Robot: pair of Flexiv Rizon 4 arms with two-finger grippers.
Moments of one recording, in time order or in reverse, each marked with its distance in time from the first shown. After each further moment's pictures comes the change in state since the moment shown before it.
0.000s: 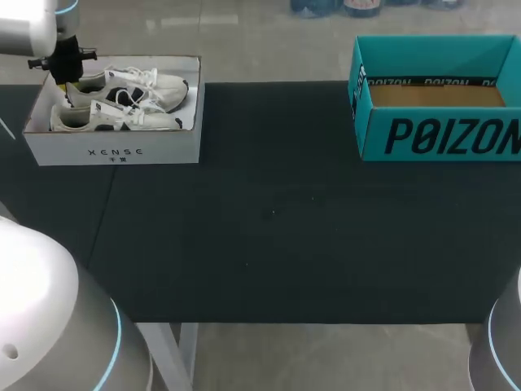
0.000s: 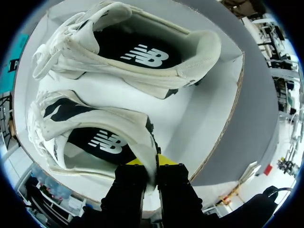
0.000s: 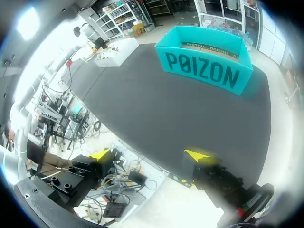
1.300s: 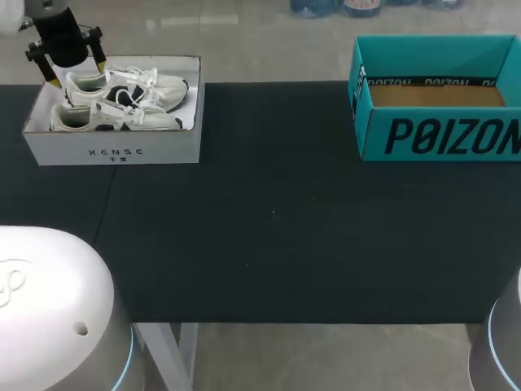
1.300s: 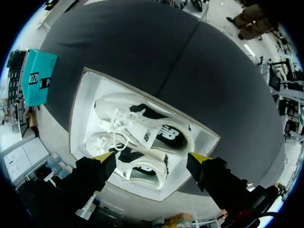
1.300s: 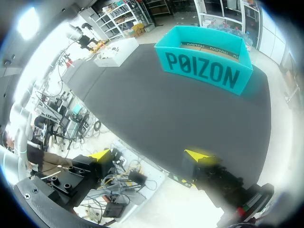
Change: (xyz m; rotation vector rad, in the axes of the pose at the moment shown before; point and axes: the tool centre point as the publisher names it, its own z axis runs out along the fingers) left arm -0.017 -0.120 -0.159 0.062 -0.198 -0.088; right arm 0.000 0.000 0.000 0.000 0.000 0.000
